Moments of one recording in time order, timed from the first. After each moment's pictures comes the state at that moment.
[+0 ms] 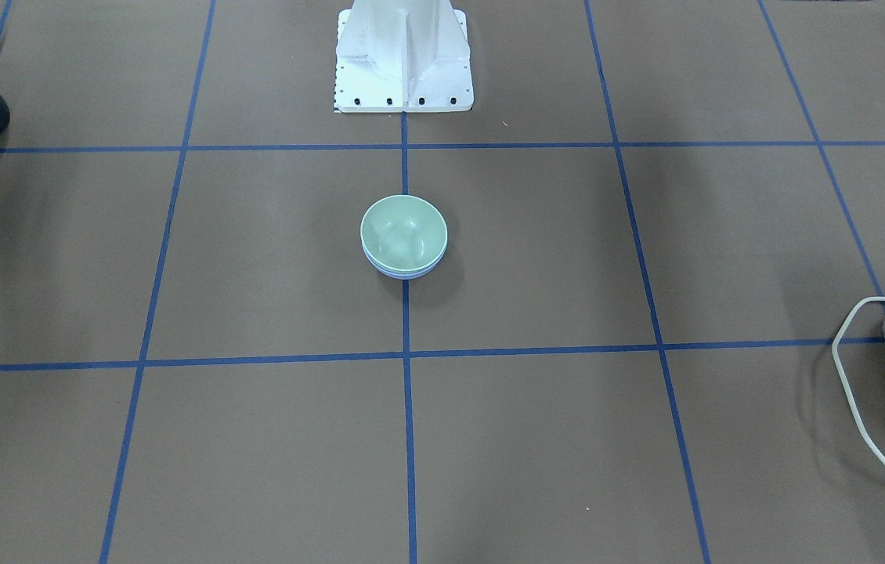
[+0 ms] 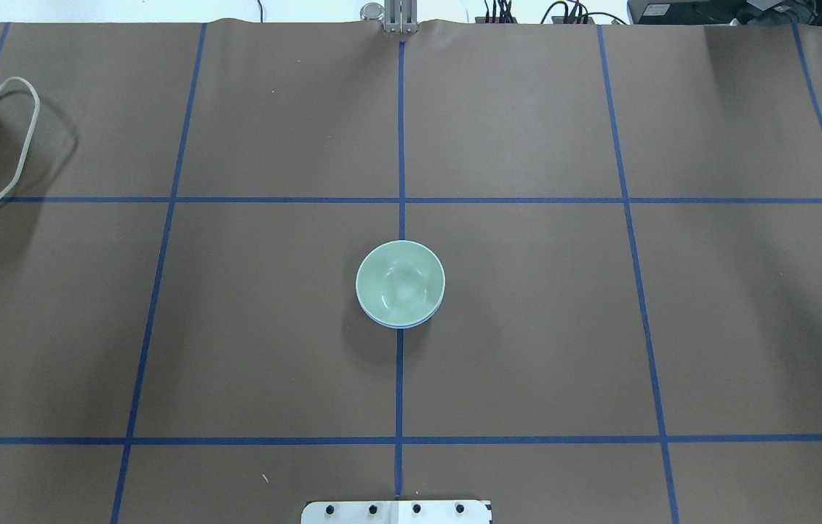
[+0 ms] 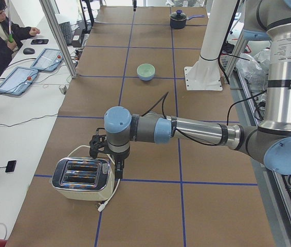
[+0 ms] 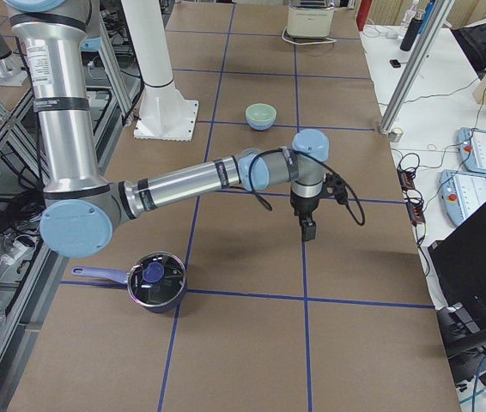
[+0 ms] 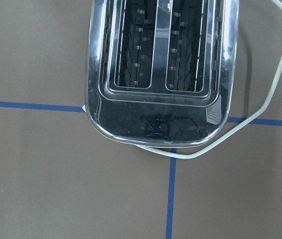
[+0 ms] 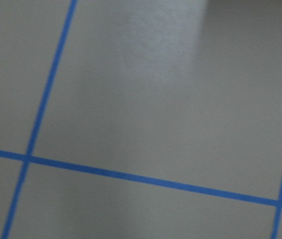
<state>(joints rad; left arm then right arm) -1.62 -1.55 -1.73 -1.51 -2.32 -0.06 1.40 -1.54 1.77 -1.59 2.21 0.09</state>
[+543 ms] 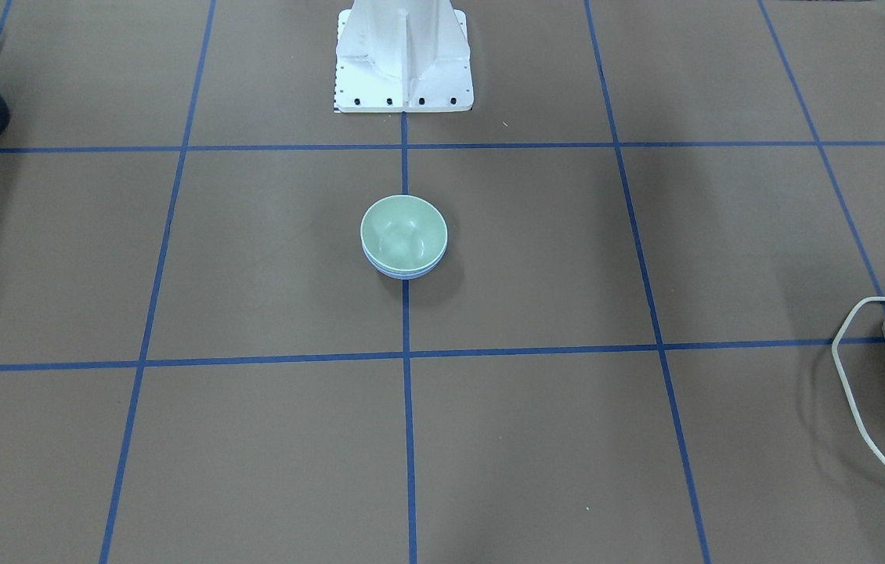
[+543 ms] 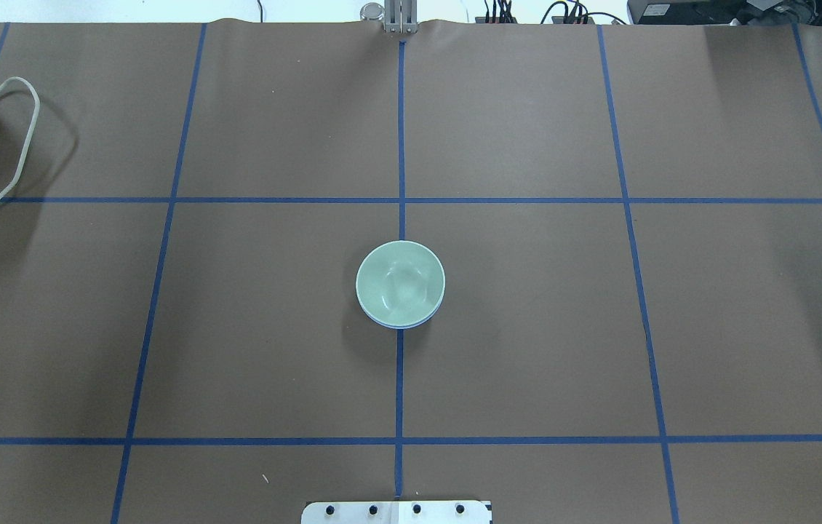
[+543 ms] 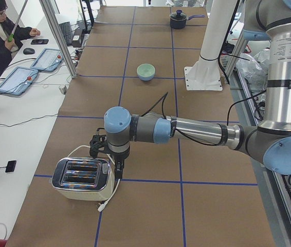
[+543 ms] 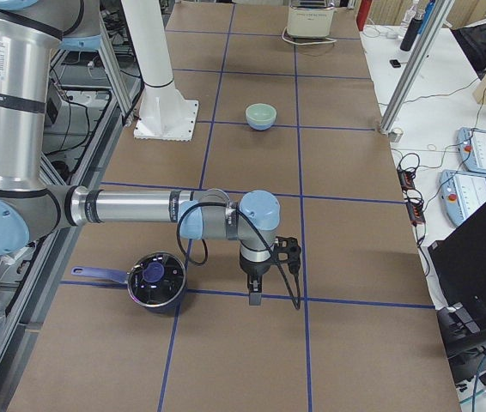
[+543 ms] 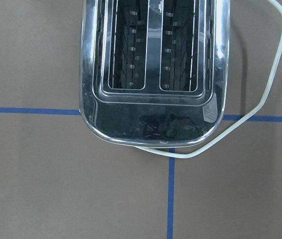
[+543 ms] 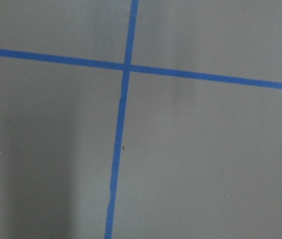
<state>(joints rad) -1.62 -1.55 -1.73 -1.51 -2.31 -0.05 1.55 -1.75 1.77 -1.59 2.20 -0.03</state>
